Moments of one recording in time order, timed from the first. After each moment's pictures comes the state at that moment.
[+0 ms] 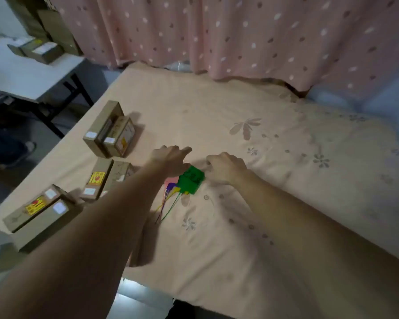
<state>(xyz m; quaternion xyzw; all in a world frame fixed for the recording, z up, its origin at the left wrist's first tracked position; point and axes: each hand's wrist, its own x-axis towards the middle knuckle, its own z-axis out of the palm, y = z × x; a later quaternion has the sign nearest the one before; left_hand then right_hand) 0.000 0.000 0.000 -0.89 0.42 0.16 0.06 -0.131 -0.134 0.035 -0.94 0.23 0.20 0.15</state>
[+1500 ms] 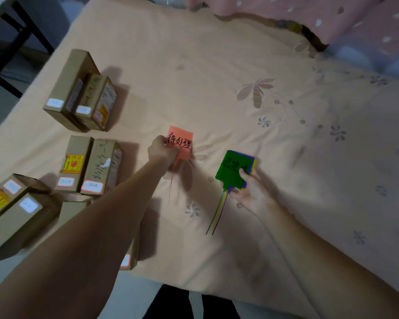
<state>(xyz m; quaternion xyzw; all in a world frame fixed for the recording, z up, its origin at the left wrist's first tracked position) 0.036 -0.001 -0.146 -0.87 -0.03 0.30 -0.38 -0.187 -0.148 -0.128 -0.25 0.53 -0.11 0.80</state>
